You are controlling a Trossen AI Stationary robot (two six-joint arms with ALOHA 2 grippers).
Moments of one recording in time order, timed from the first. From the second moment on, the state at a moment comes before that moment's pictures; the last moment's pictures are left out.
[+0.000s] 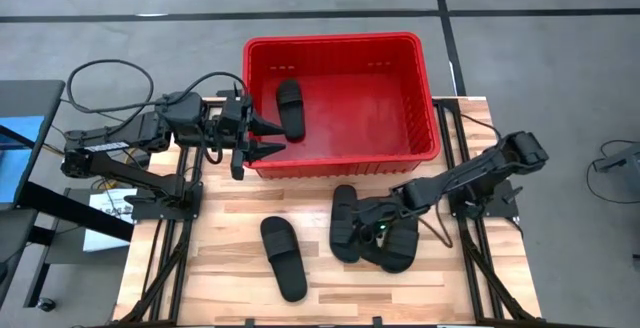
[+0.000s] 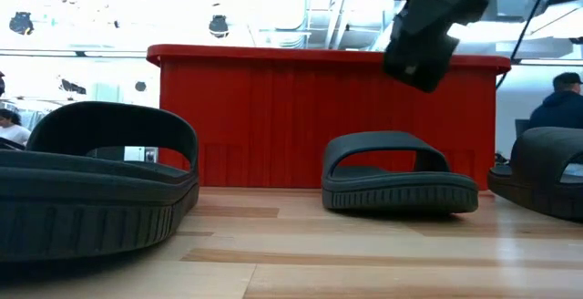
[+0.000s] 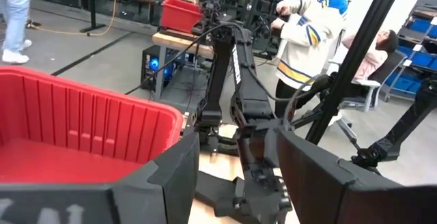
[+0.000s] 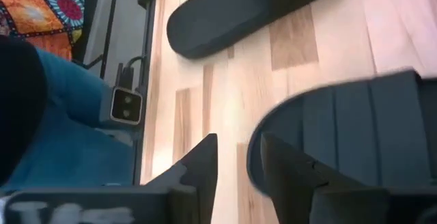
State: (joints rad) left arm 0.04 1.08 1.34 -0.33 0.05 -0.22; right arm 0.32 1.57 0.96 -0.19 -0.23 0.52
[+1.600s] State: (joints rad) left arm 0.03 1.08 1.34 -0.34 0.09 -0.28; right arm 0.16 1.65 1.03 -0.54 -0.21 0.13
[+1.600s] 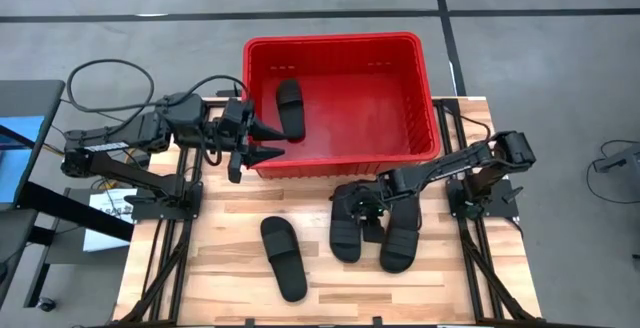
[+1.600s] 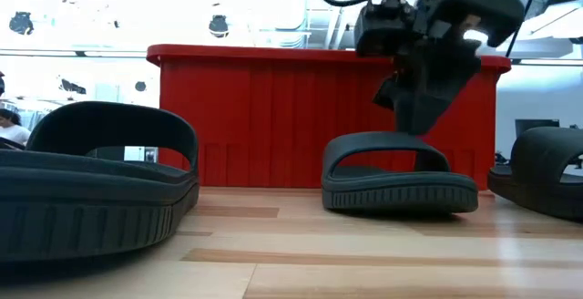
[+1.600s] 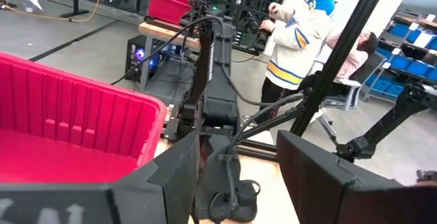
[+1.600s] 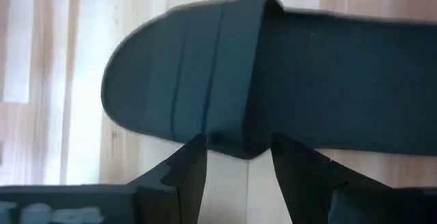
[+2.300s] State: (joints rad) left arm 0.02 1.08 1.34 -0.34 0.09 -0.30; right arm 0.18 1.74 1.06 -0.45 -0.29 0.18
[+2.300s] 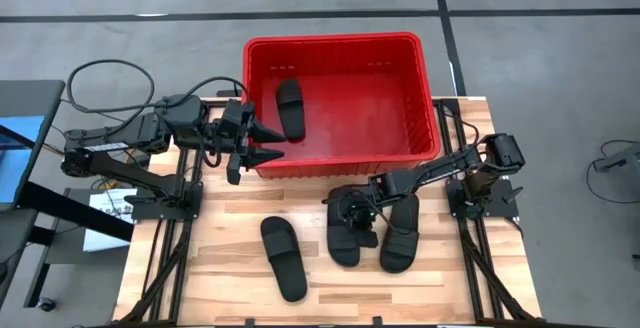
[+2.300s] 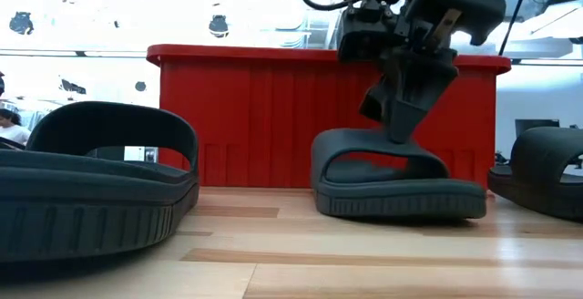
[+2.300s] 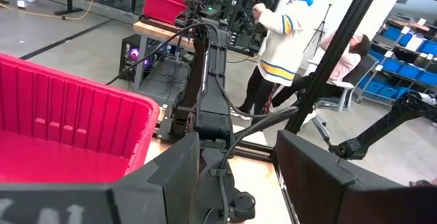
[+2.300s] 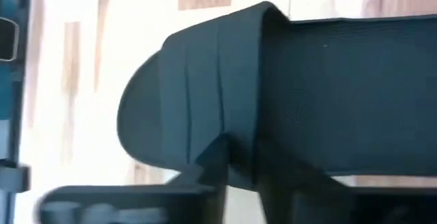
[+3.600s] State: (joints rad) left arm 0.02 1.08 1.34 -0.34 0.09 -0.30; right arm 0.17 1.41 1.41 -0.76 -0.26 0.17
